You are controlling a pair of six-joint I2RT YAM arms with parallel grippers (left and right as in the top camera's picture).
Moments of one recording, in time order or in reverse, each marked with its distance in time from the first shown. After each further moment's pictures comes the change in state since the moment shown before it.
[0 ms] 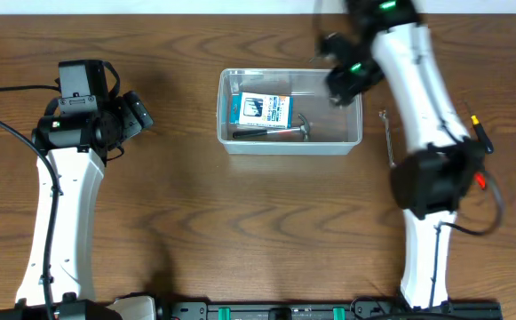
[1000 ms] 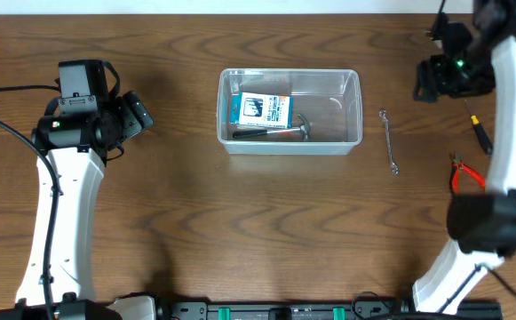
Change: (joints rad) left arm 0.000 0.000 0.000 0.000 0.000 0.000; right arm -0.286 -0.333 -0.195 -0.043 -0.012 0.145
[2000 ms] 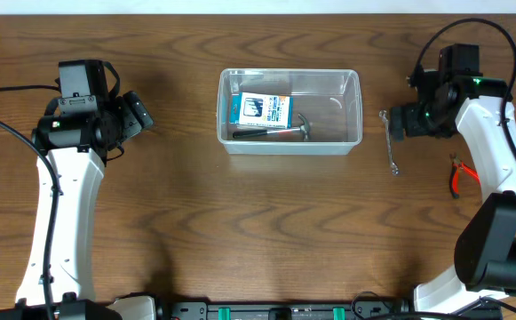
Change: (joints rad) left arm 0.000 0.000 0.000 0.000 0.000 0.000; right arm 0.001 -0.179 -0.850 0.763 0.042 0.031
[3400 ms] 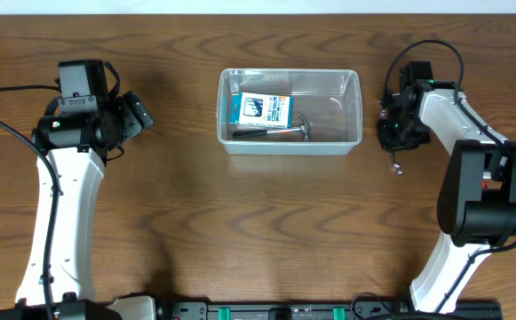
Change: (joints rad) left arm 0.000 0.000 0.000 0.000 0.000 0.000; right arm 0.074 0.270 -0.004 0.039 0.076 0.062
